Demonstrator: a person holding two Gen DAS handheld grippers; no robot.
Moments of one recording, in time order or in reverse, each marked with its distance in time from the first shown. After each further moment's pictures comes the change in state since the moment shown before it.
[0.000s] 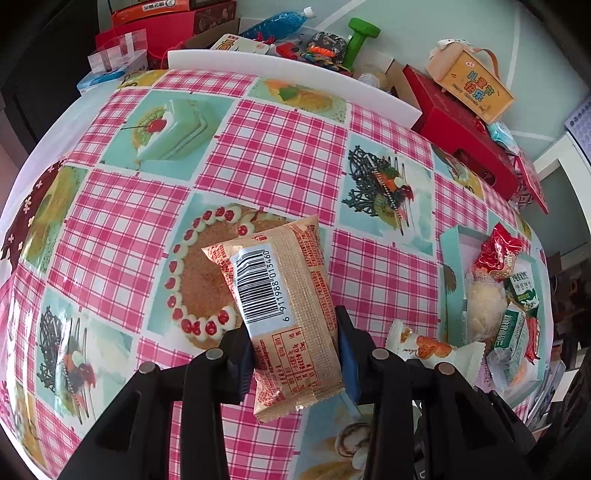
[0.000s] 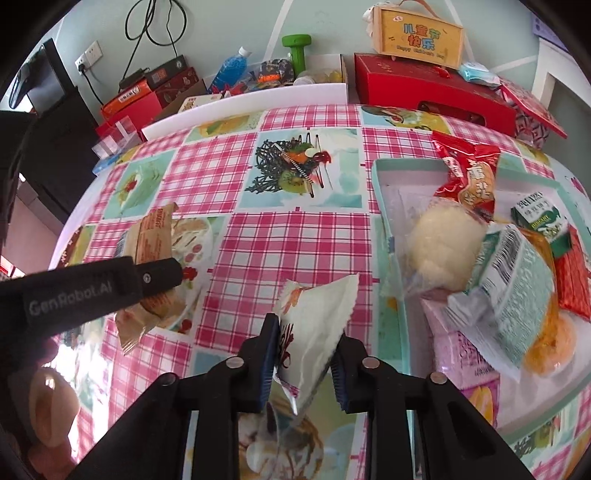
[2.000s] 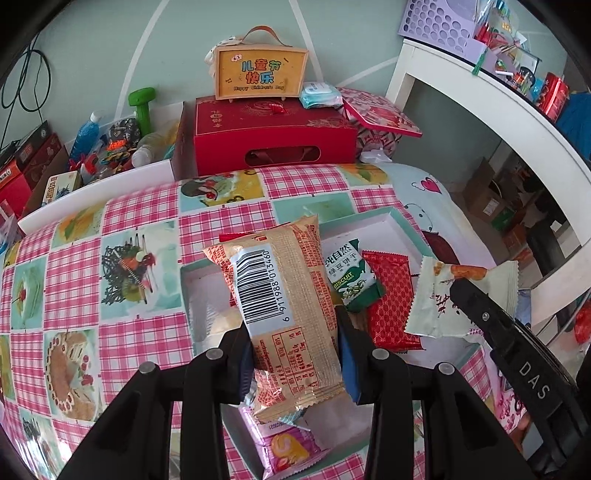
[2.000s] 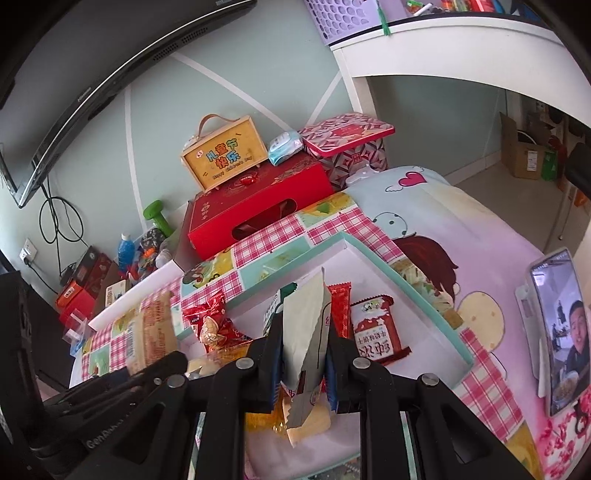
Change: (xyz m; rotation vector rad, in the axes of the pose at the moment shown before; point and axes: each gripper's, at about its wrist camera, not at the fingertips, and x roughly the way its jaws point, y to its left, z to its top) left arm -0.024 -0.244 -0.029 0.490 -0.129 -0.147; right arm -0.125 -0.233 0.013 0.469 -0.356 -0.087
